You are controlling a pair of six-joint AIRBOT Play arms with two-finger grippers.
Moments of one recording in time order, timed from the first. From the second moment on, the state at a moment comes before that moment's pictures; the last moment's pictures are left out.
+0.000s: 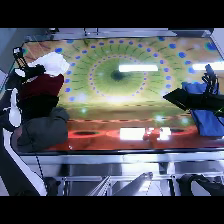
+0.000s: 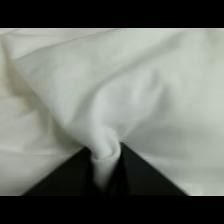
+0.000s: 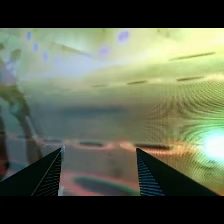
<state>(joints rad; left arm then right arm) 0.29 -2.26 2.05 1.11 -0.46 -1.14 -0.17 -1.00 0.78 -0.71 0.96 1.23</state>
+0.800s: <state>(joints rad) -0.04 -1.64 2.06 0.97 -0.77 -1.13 -0.17 -0.99 0.78 -0.72 0.97 1.16</state>
